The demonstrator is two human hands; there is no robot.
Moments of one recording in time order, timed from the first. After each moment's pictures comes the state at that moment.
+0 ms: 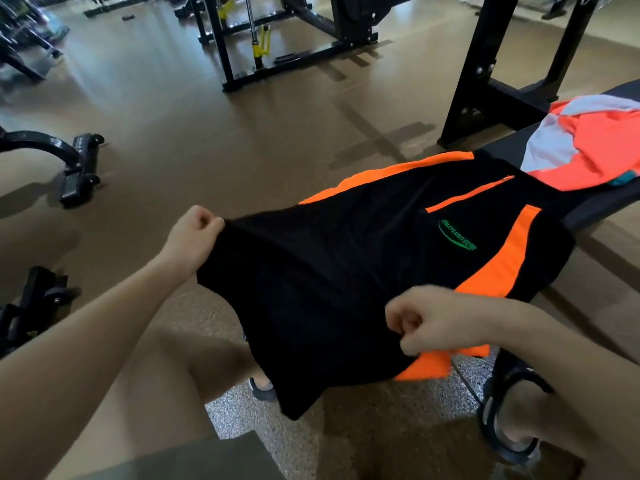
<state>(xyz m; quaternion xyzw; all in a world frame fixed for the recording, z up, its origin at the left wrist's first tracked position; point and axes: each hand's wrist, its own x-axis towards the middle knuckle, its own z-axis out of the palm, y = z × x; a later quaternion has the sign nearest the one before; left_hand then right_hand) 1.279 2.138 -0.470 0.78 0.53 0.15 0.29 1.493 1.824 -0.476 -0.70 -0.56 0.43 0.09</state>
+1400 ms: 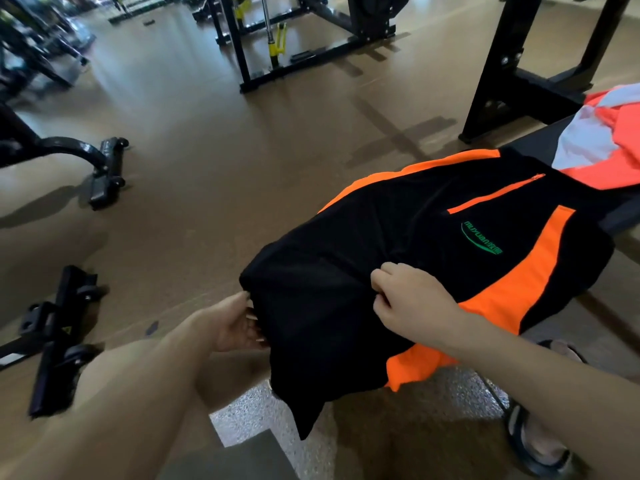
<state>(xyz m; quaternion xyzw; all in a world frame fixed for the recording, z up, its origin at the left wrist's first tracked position) 1.241 2.099 -0.550 0.38 0.63 -0.03 0.68 1.470 1.878 -0.535 -0.78 -0.60 0.05 0.16</state>
